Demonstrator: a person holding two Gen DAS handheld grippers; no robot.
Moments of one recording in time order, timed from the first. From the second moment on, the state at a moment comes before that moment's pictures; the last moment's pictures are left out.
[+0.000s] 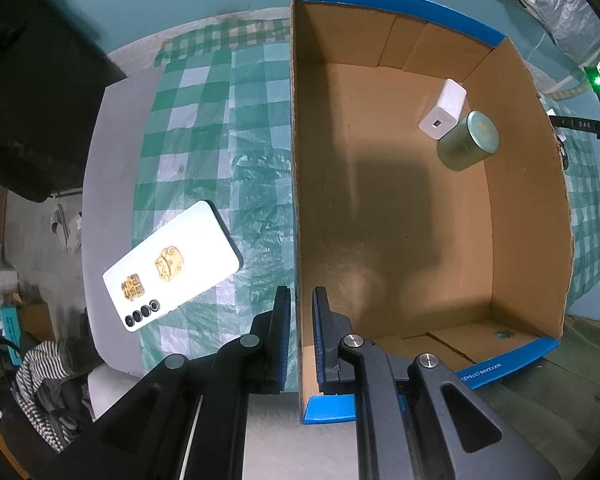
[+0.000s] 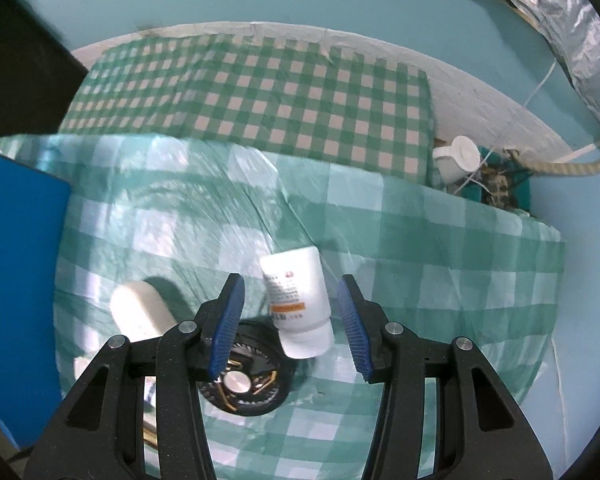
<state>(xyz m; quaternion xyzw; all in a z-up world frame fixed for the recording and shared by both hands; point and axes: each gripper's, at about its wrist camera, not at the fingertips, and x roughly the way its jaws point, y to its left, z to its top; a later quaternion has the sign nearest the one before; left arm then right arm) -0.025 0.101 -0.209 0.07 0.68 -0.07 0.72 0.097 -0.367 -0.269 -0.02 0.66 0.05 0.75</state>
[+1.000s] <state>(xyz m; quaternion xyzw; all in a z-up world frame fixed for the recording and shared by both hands) -0.029 0.101 -0.211 0.08 0.68 -0.07 0.72 0.088 -0.350 -0.275 -0.07 0.64 0.06 0.76</state>
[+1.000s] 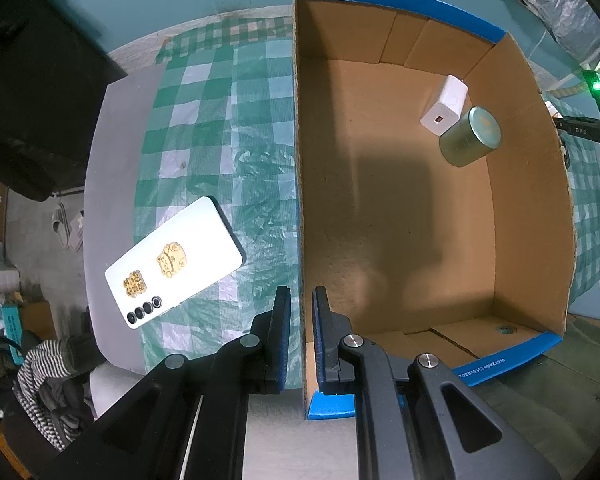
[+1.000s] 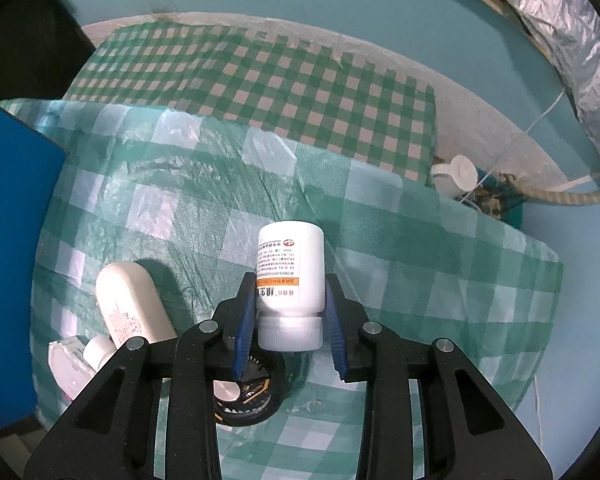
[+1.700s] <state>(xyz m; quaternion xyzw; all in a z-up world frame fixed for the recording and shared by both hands) -0.027 0.098 -0.211 0.08 0.68 -0.07 0.72 0.071 -0.318 -0.230 -0.10 0.61 0.11 0.78</state>
